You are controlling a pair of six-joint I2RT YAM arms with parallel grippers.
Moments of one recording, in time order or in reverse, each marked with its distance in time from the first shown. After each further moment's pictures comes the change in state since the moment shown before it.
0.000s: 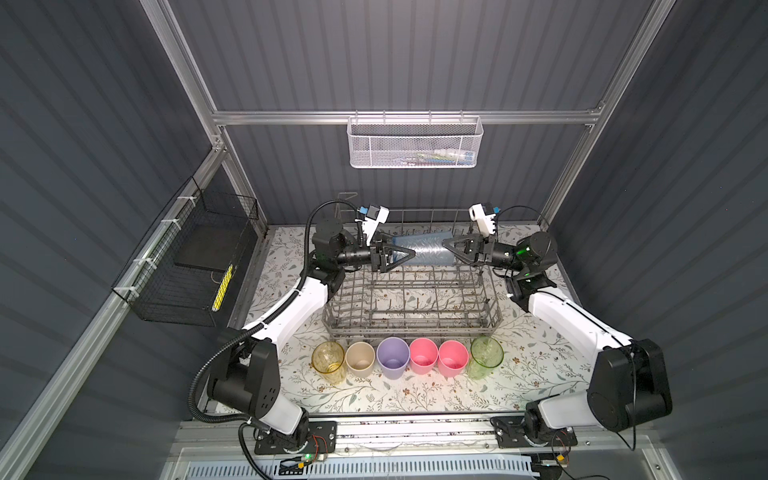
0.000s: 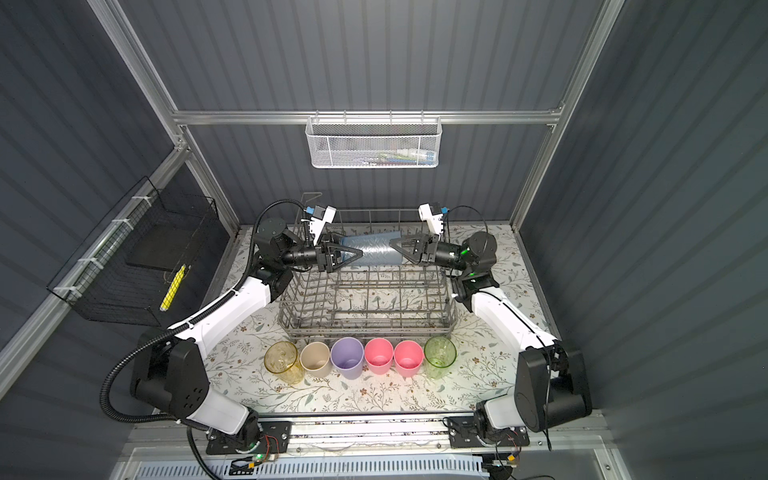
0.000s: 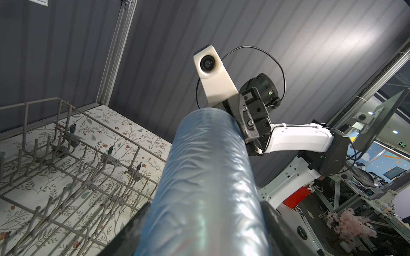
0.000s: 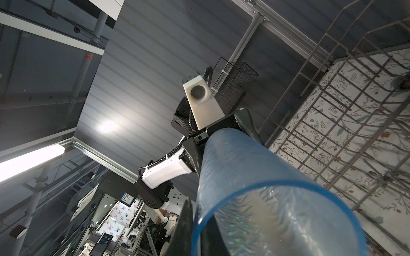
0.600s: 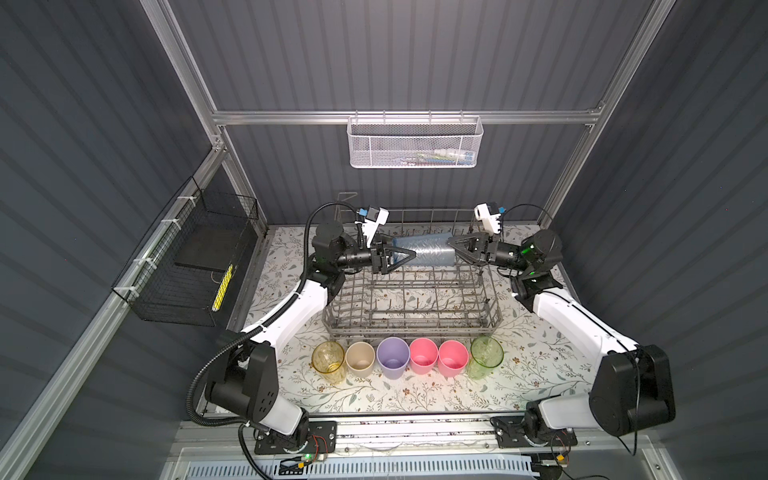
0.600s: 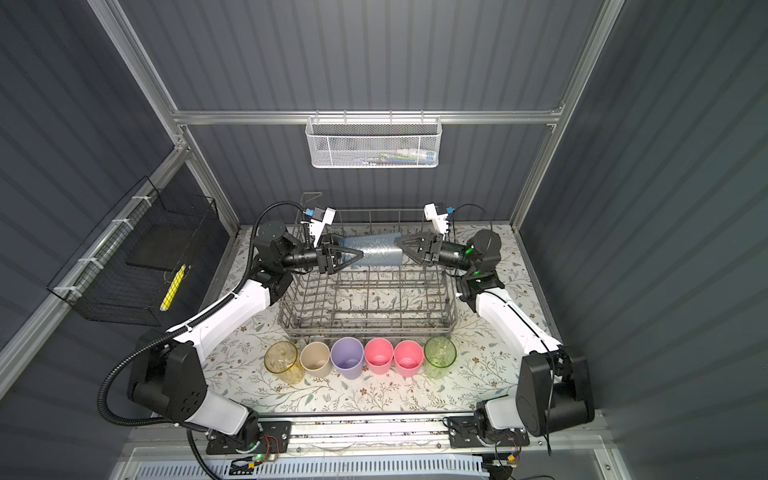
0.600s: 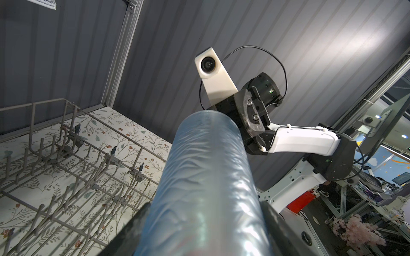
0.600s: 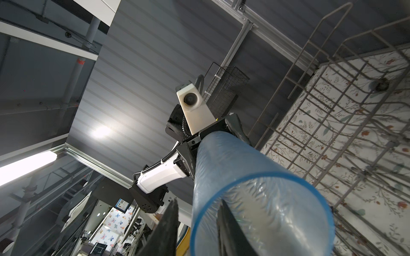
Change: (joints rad) left arm -0.008 -0.024 -0.029 0.013 -0.039 -0.002; right arm -0.052 -0.051 0.000 -0.138 0.000 -0.082
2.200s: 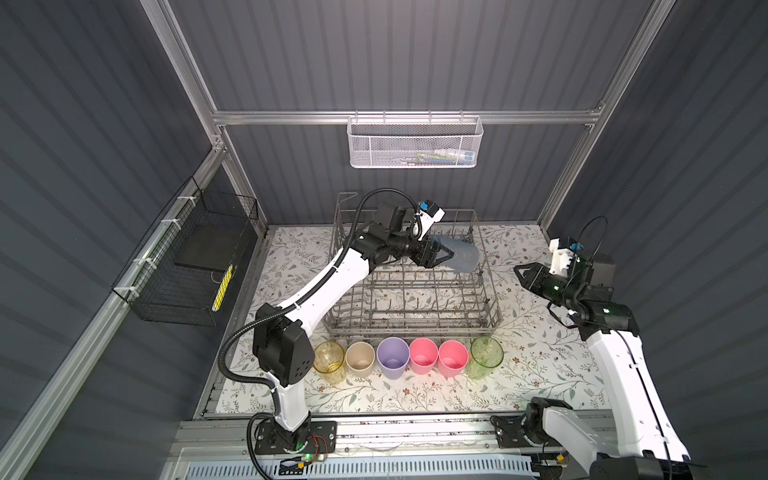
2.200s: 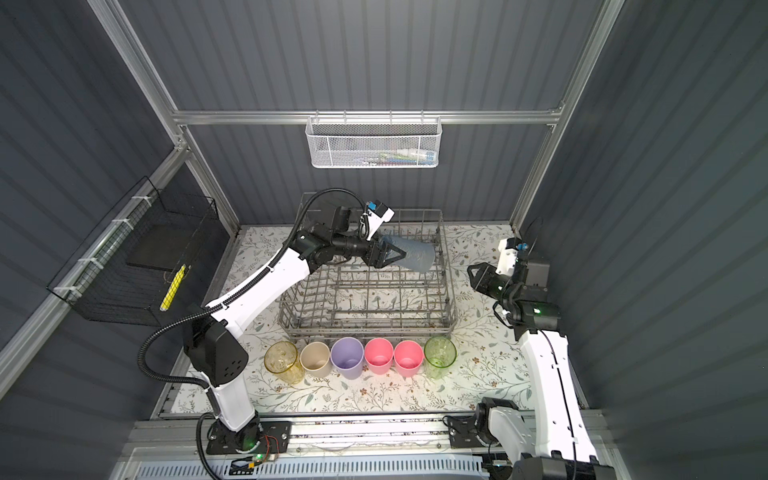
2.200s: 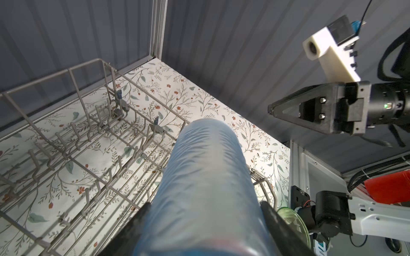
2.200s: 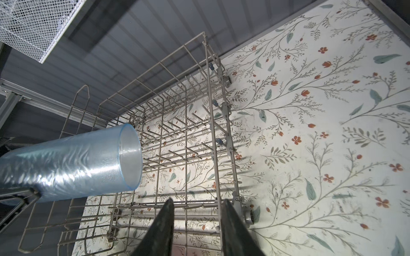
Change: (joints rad) left arm -0.230 0.316 0.647 -0.945 -0.493 0.514; right arm -0.330 -0.393 0.009 -1.287 0.742 -0.872
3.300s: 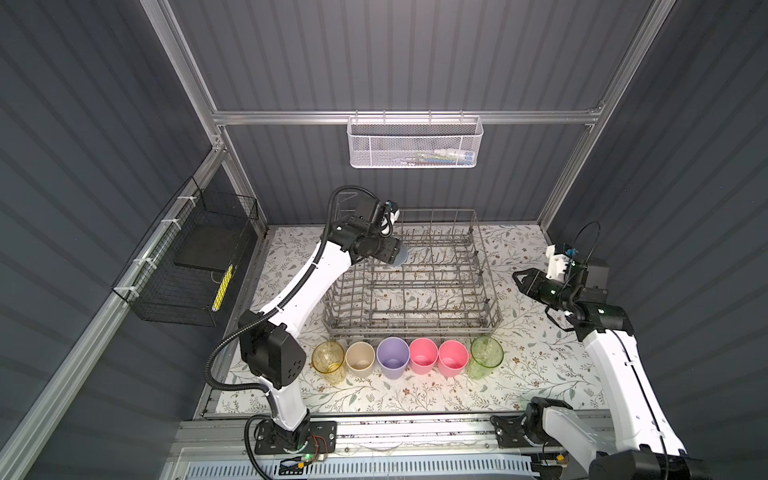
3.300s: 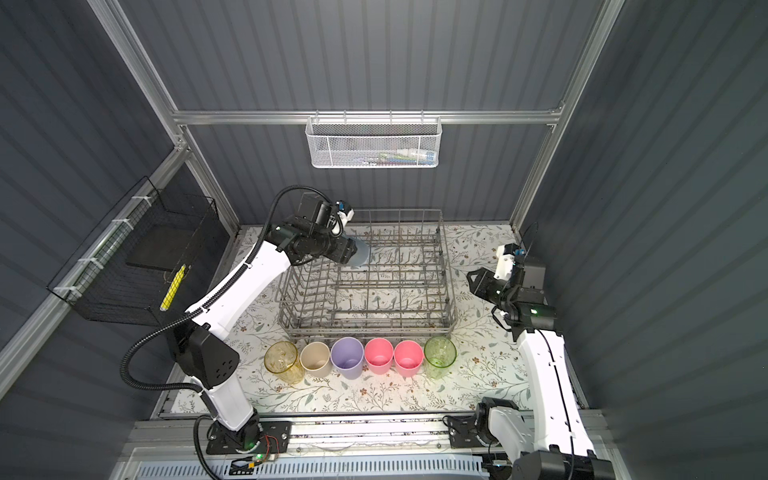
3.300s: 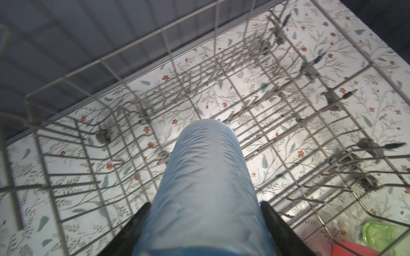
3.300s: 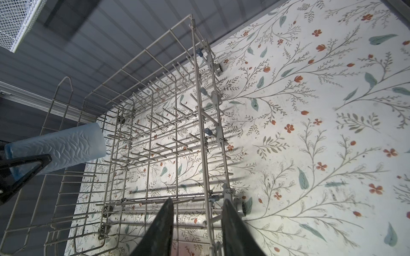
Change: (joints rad) left arm 0.122 -0.070 0.047 -0.393 -0.607 0.082; right arm -0.005 0.008 -0.048 0.001 0.008 -0.012
